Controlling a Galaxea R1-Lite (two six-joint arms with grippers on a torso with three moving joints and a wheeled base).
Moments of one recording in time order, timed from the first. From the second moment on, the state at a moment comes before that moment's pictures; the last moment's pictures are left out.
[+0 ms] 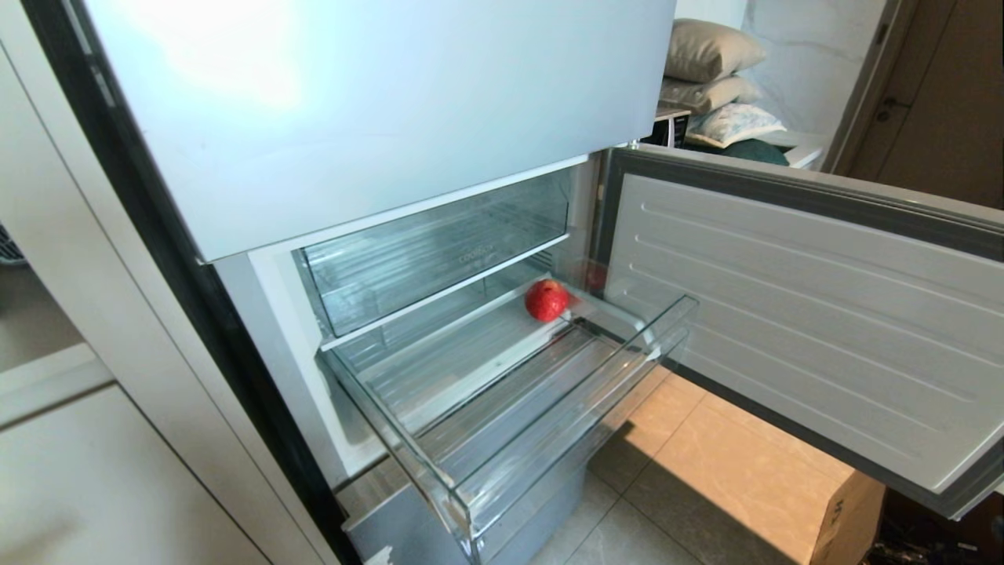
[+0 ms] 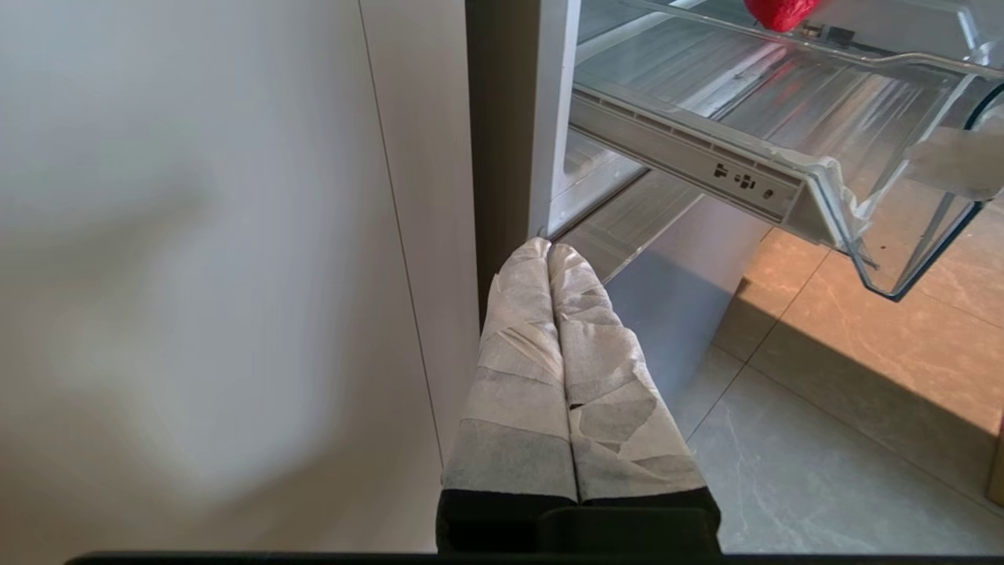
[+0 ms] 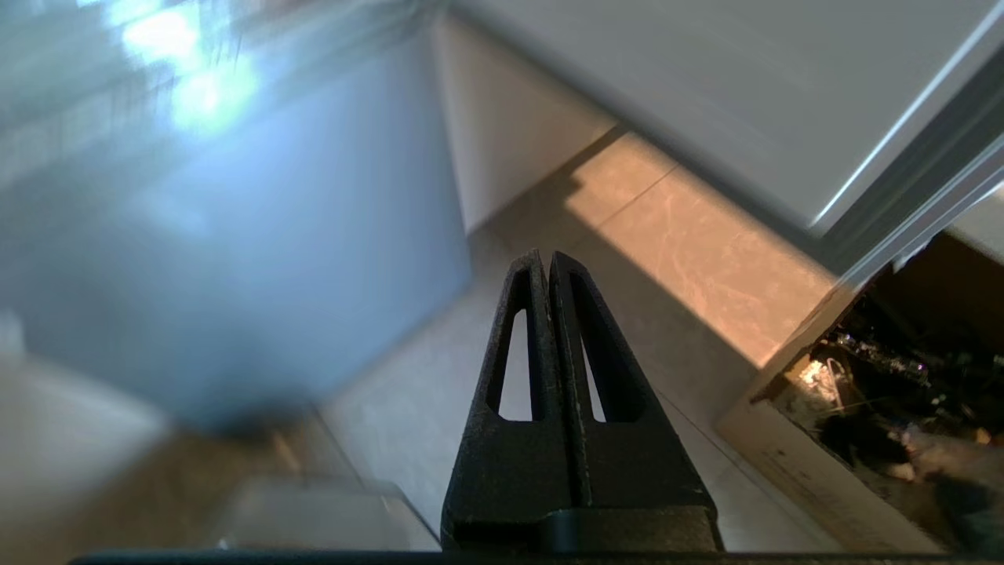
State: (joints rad) left arm -0.01 0.00 -0.02 0.05 0.01 -0.01; right arm -0.04 0.55 -0.17 -0.11 0.06 0.03
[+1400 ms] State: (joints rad) left arm -0.01 0.00 -0.02 0.05 0.01 0.00; right arm 0.01 0.00 0.00 0.01 0.04 -0.14
